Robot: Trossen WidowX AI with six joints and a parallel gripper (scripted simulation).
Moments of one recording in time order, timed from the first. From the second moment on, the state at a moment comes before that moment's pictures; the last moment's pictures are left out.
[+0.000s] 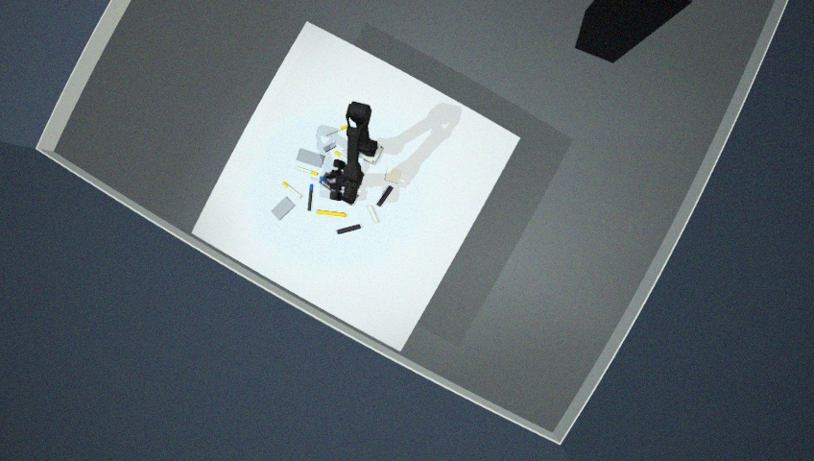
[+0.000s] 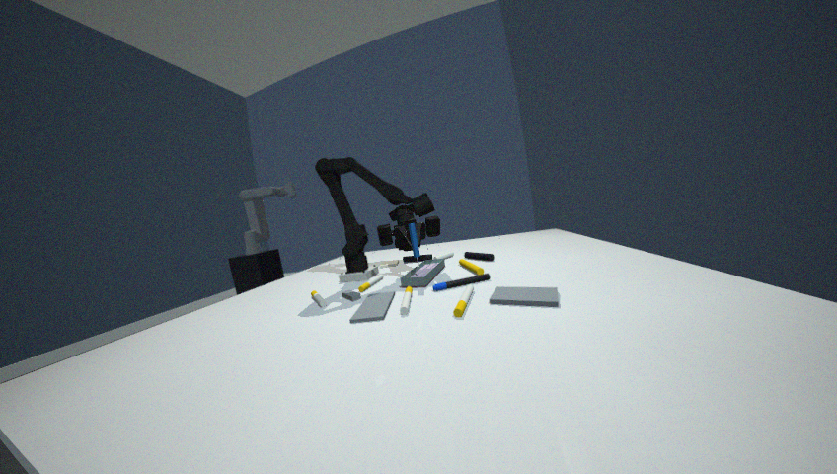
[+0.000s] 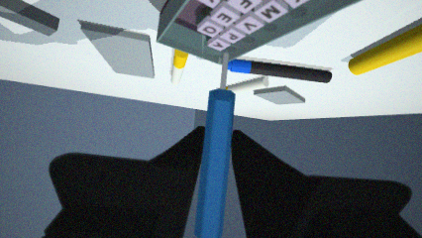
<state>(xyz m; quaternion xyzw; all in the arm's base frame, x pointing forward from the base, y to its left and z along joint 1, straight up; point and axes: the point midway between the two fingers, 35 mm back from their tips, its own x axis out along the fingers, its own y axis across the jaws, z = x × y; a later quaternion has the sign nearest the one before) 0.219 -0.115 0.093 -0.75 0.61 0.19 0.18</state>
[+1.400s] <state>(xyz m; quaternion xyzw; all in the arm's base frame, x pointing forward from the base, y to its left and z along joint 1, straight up) 0.218 -0.116 0.068 -0.75 0.61 0.19 0.17</state>
